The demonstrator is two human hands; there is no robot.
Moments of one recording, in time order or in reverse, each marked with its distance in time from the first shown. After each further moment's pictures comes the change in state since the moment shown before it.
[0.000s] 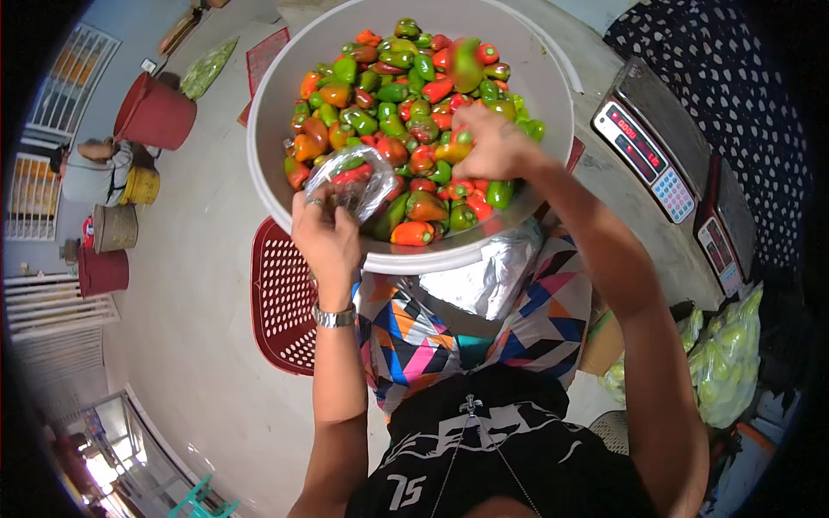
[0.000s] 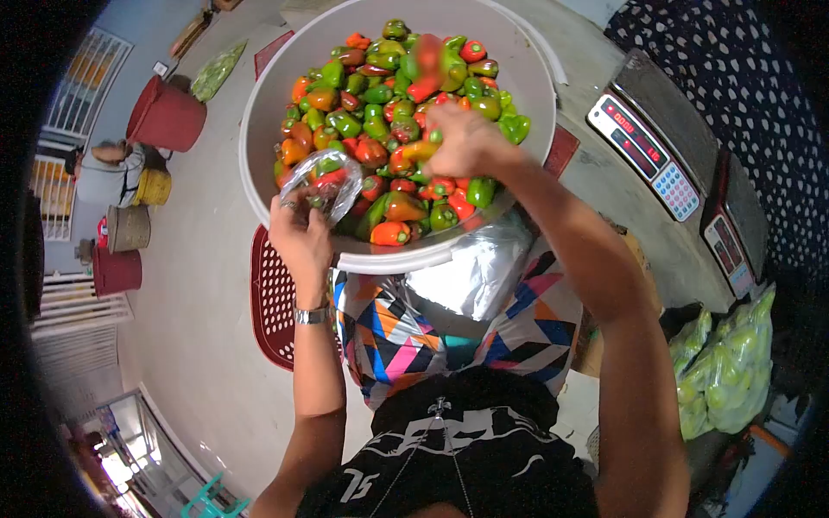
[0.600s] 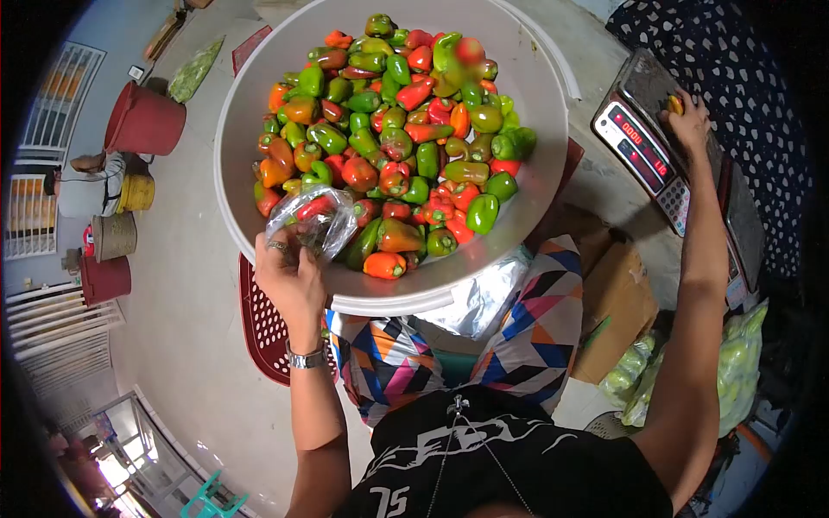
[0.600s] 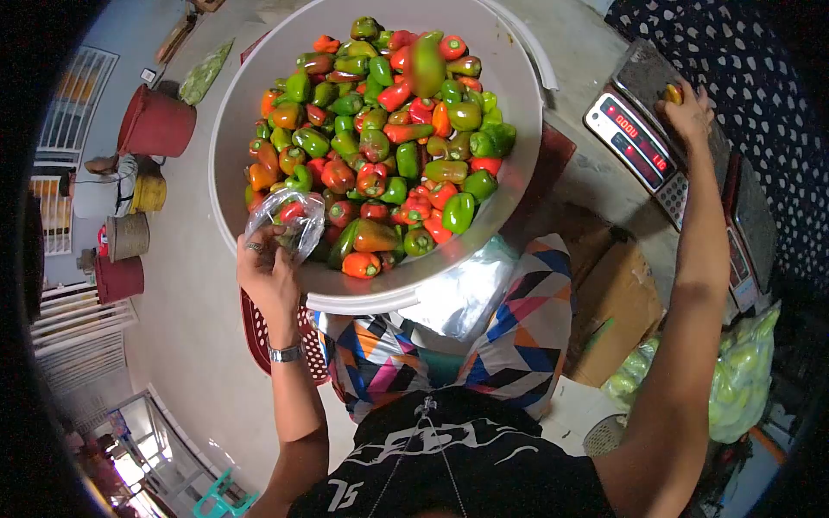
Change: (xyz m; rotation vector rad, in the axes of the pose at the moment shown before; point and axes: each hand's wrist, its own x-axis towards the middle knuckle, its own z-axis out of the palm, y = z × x) left_hand 0.002 0.013 0.004 0.028 -0.068 -0.125; right_hand -0.073 0.420 -0.170 -0.487 0.610 0.844
